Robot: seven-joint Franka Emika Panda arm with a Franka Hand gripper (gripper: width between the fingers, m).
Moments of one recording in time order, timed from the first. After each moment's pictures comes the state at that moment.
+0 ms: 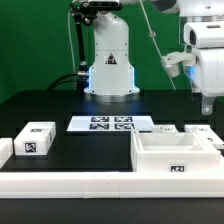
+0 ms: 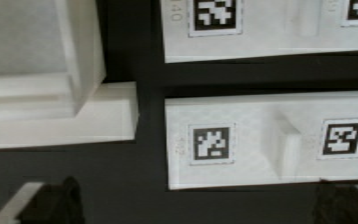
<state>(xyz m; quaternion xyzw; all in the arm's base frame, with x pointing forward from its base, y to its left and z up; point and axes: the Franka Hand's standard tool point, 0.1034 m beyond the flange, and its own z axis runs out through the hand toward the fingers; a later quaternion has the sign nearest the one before) 0.480 0.175 0.079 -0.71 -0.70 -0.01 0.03</state>
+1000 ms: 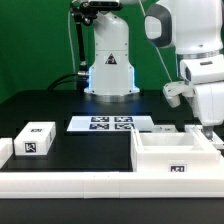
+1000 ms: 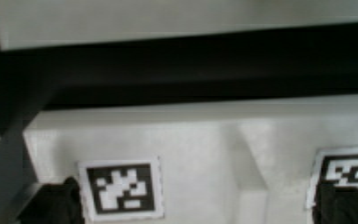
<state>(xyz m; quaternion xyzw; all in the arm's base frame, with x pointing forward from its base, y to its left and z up) 0.443 0.190 0.016 -0.72 -0.69 -0.04 0.05</state>
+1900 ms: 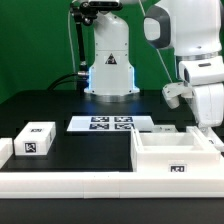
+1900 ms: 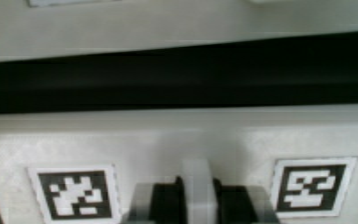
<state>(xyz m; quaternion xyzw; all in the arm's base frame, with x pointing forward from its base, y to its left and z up) 0.443 0.189 0.015 -0.72 -0.69 -0.04 0.06</state>
